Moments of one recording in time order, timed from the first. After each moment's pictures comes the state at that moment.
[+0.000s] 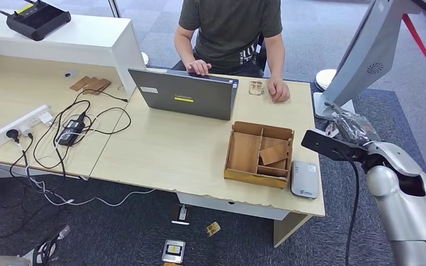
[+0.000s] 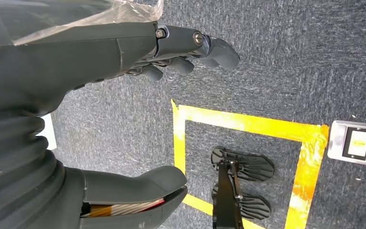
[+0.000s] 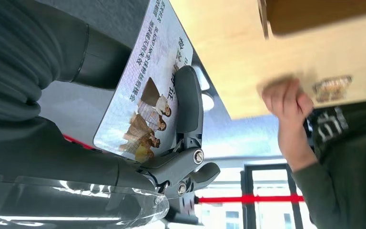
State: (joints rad) left arm -0.32 0.35 0.53 -0.22 -0.26 -0.42 0.24; right arm -0.61 -0.36 0.34 -1.33 0.98 0.44 0.00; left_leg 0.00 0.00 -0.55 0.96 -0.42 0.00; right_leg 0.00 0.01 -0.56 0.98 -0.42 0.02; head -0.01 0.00
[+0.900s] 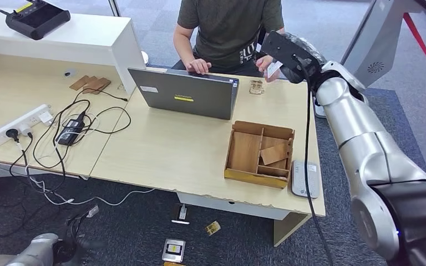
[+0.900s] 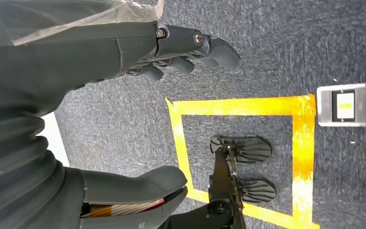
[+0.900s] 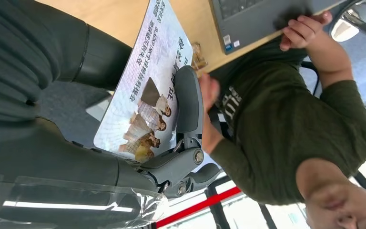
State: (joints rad) left arm -0.47 0.25 0.46 -0.22 -0.34 -0.41 0.34; right arm -1.27 0.03 0.37 -0.46 0.81 0.25 -0.02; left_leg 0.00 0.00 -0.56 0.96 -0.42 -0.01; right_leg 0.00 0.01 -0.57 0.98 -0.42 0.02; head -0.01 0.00
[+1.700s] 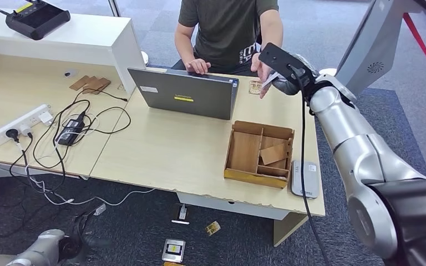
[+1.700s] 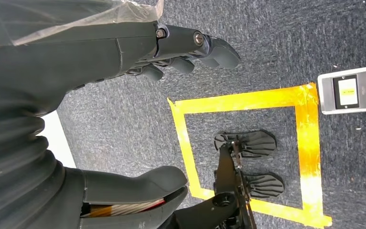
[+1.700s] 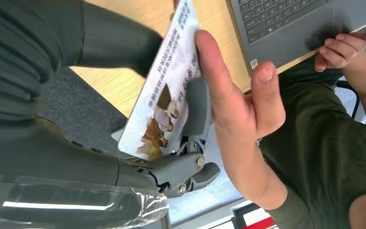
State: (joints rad) left arm -0.48 0.23 0.42 -0.22 -0.35 -0.43 0.35; right arm -1.28 0.05 0.35 -0.33 0.81 0.21 0.03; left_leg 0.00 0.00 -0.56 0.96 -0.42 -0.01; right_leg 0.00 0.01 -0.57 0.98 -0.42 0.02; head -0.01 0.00
